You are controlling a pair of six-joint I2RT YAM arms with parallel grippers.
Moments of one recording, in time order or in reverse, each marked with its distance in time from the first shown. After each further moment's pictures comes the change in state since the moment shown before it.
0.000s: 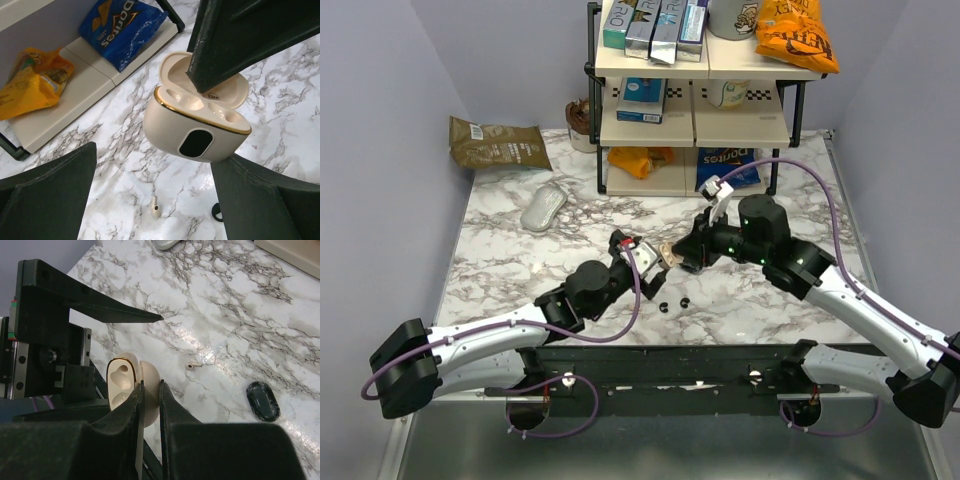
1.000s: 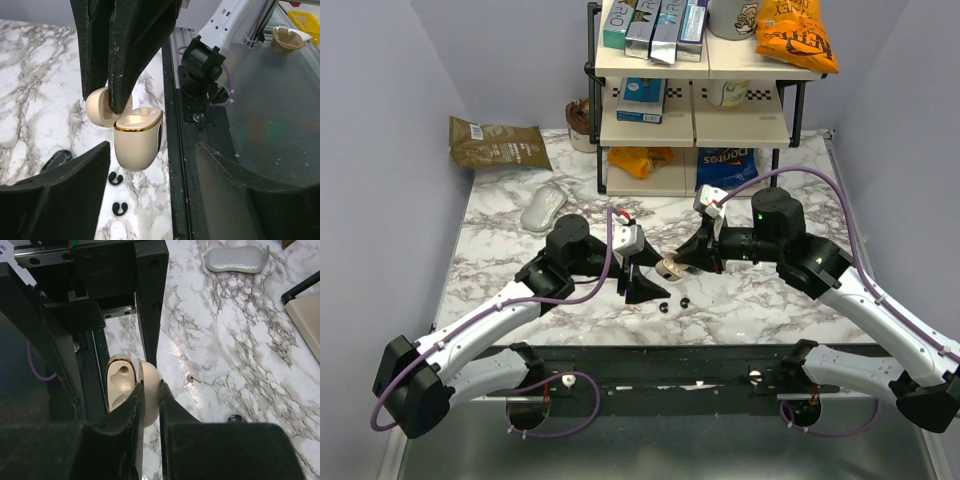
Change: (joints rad) left arm 0.311 0.003 0.224 -0.243 1.133 -0.217; right arm 0.001 -0.040 0.112 -0.126 -0.263 -0.393
